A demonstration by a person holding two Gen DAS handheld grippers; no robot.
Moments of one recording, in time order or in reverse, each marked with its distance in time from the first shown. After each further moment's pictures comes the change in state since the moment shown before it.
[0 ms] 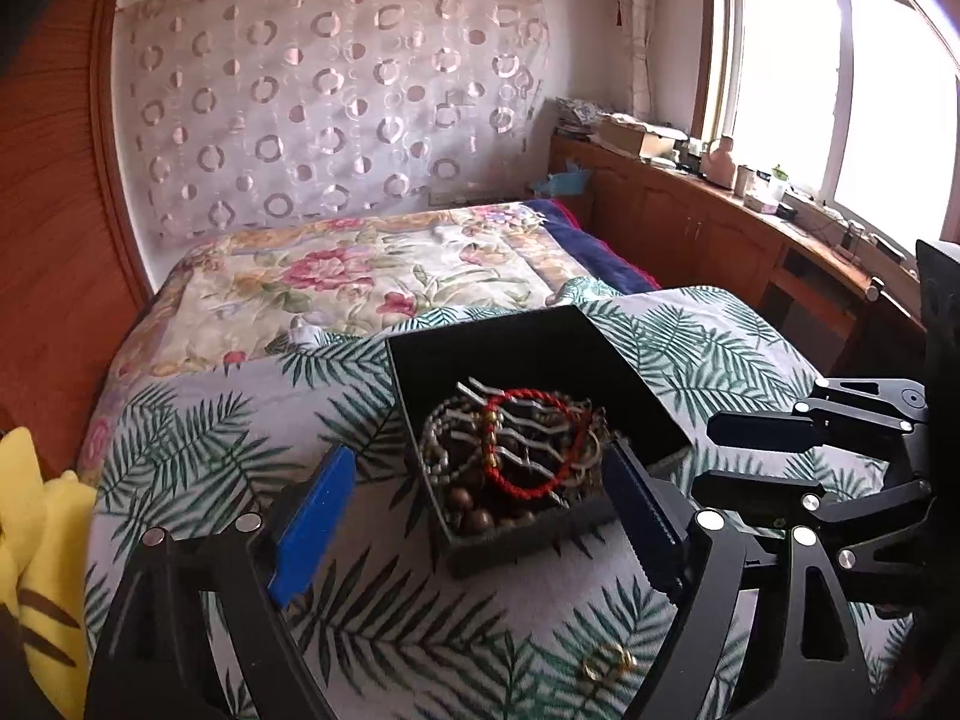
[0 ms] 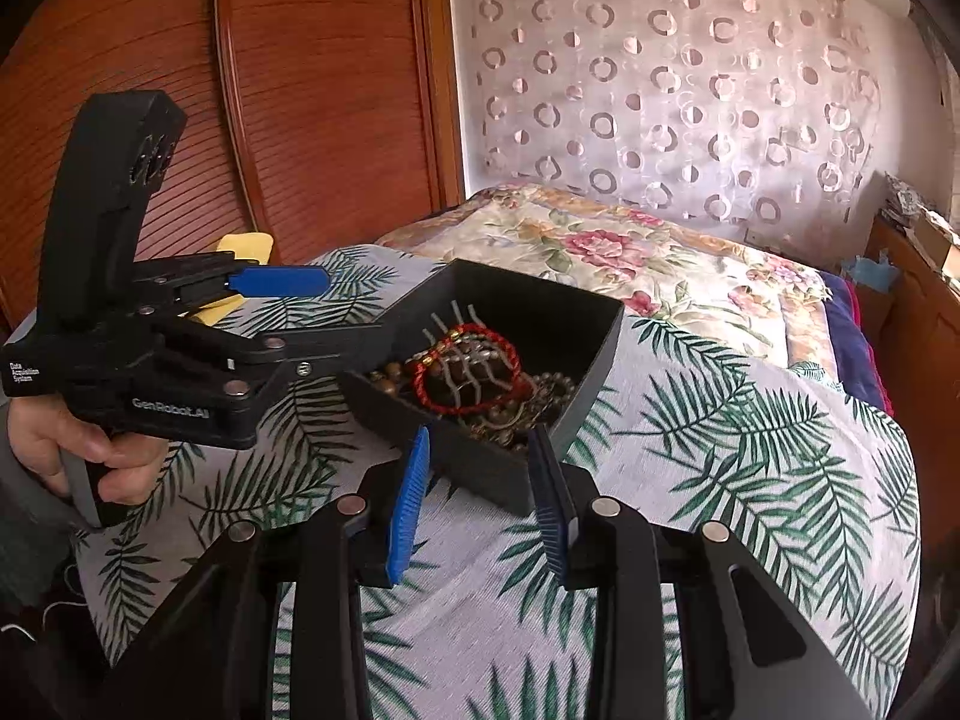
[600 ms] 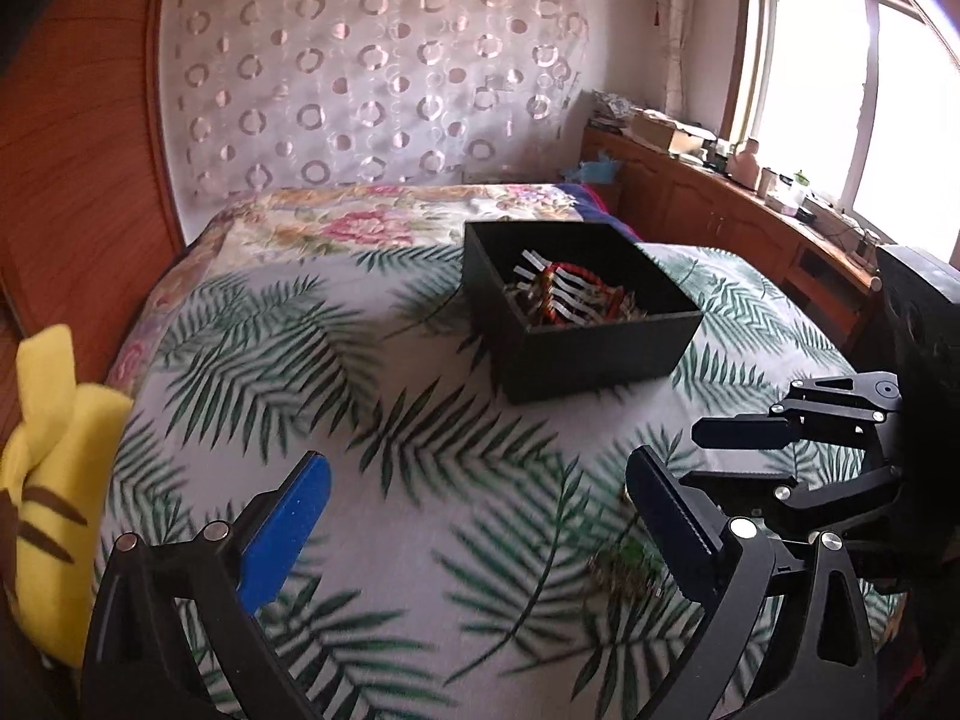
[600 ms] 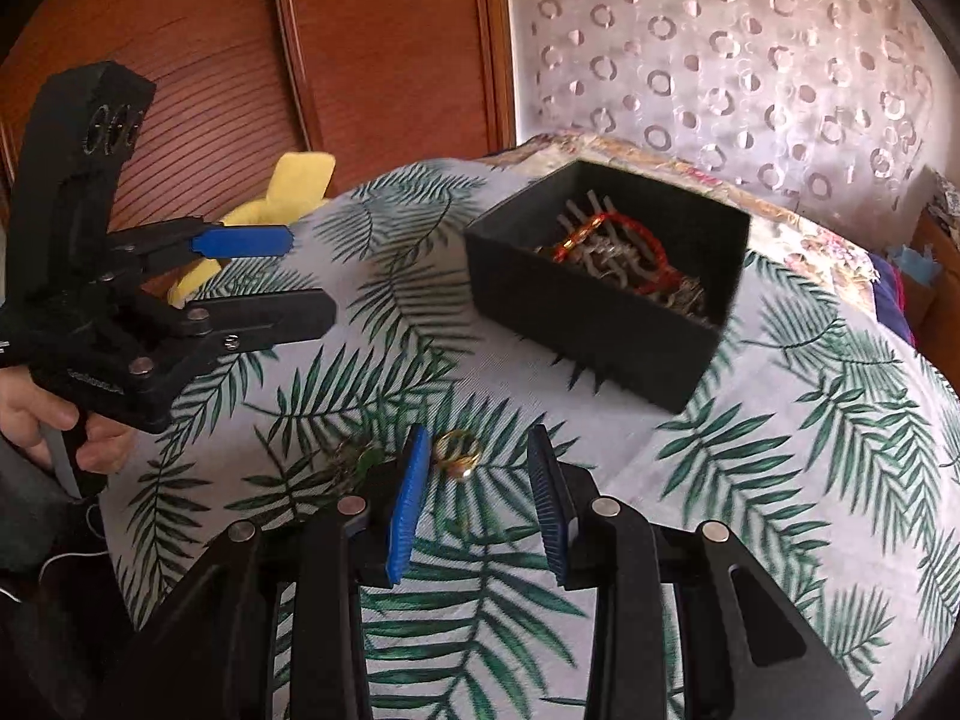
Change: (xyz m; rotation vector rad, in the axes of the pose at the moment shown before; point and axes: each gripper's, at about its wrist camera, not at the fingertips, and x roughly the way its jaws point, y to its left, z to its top) left arm -0.051 0.024 -0.075 -0.080 0.032 0.051; right arm 0.023 0.056 -0.036 -0.062 0.143 0.093
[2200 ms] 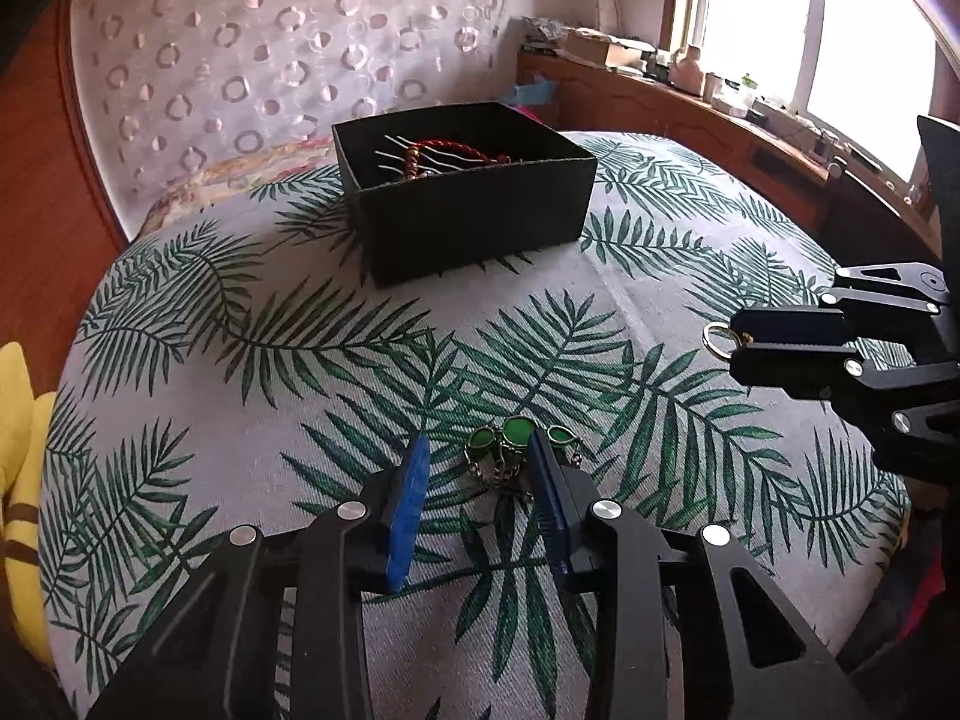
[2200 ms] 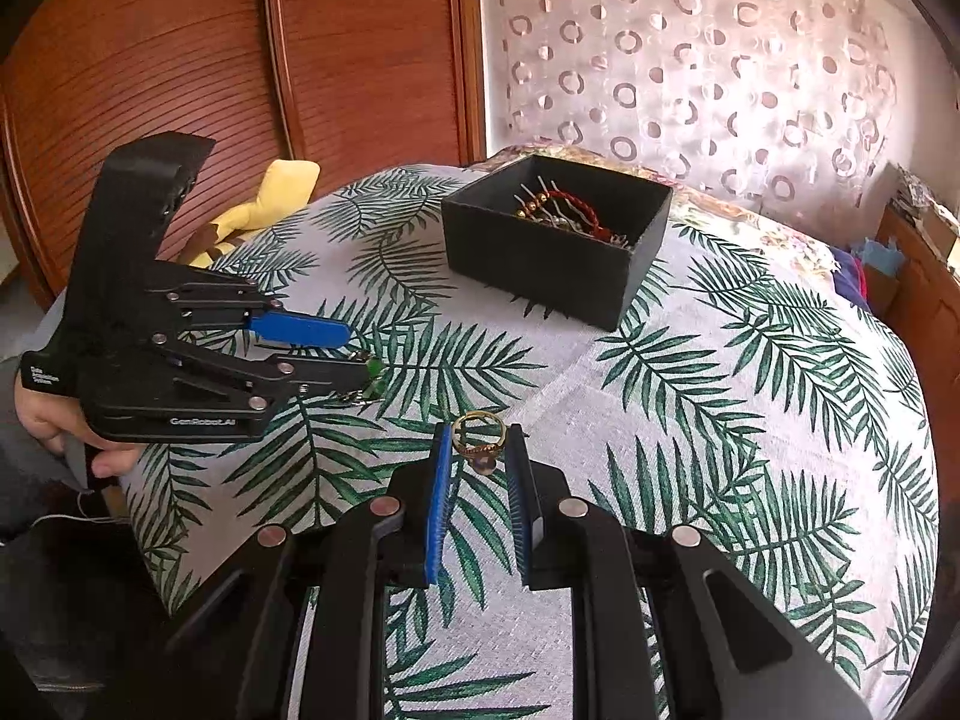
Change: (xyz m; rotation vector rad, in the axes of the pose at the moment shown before) left arm 0.025 -0.050 -0.033 0.164 0.159 -0.073; right arm -0.053 -0.002 -0.047 0.023 -0.056 -0.073
